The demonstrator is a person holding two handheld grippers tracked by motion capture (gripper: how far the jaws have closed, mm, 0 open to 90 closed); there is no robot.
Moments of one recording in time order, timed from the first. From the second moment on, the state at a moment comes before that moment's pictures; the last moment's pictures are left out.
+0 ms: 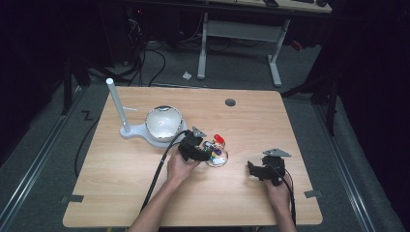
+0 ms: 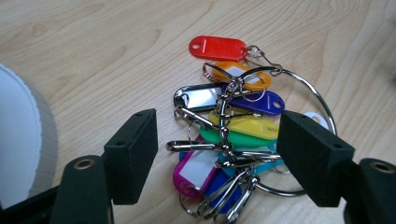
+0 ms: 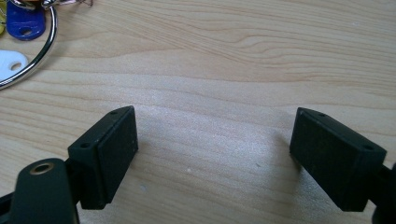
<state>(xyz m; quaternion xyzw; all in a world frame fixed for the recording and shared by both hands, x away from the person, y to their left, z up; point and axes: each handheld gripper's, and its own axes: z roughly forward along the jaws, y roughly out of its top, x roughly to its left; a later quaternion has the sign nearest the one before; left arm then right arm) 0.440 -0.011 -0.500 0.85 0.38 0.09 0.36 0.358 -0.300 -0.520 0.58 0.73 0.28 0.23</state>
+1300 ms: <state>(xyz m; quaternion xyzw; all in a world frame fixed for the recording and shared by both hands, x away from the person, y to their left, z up) 0.448 -0.015 -0.513 0.85 0.38 0.08 0.36 0.358 -0.301 -0.520 0.58 0.73 0.28 0.23</state>
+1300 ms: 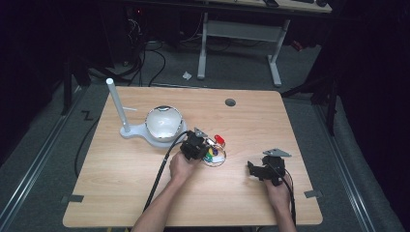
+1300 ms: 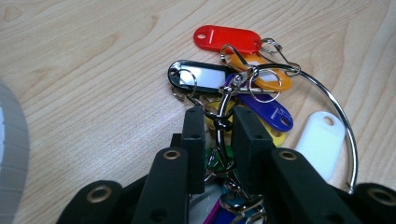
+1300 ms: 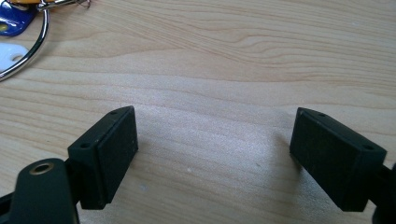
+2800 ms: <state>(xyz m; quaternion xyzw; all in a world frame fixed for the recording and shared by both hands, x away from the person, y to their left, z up) 0.415 0.046 -0.418 0.80 0.34 0.10 0.48 0.358 -0.301 -0.520 0.58 0.73 0.28 0.23</state>
